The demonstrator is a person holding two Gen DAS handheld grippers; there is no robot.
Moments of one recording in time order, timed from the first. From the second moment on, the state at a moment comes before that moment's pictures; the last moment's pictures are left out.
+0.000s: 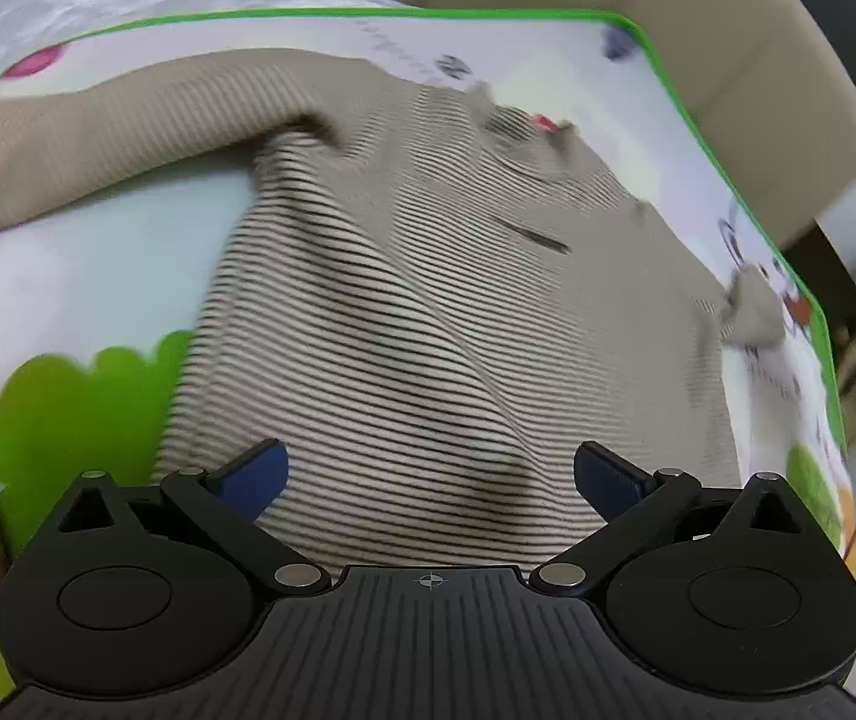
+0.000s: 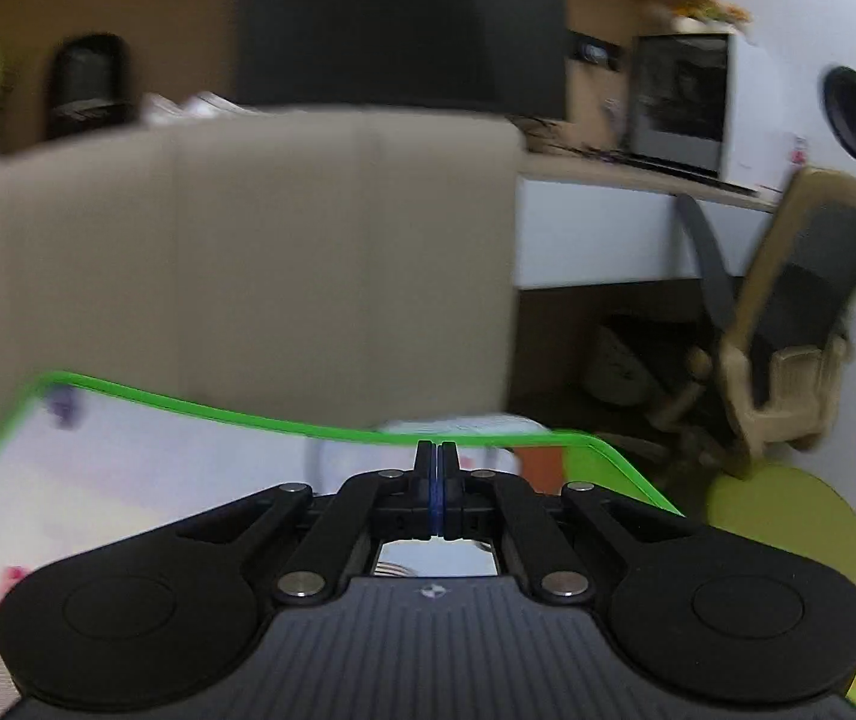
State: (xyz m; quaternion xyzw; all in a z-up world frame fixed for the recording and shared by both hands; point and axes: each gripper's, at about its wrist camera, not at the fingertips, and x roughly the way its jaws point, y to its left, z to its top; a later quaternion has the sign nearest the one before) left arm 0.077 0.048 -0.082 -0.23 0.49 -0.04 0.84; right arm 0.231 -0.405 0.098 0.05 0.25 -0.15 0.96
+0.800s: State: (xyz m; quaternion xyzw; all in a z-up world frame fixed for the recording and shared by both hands) left arm 0.082 0.034 -0.092 -0.15 0.48 -0.04 0.86; right arm 0.387 -0.330 -0.085 -0.07 0.38 -0.26 0.88
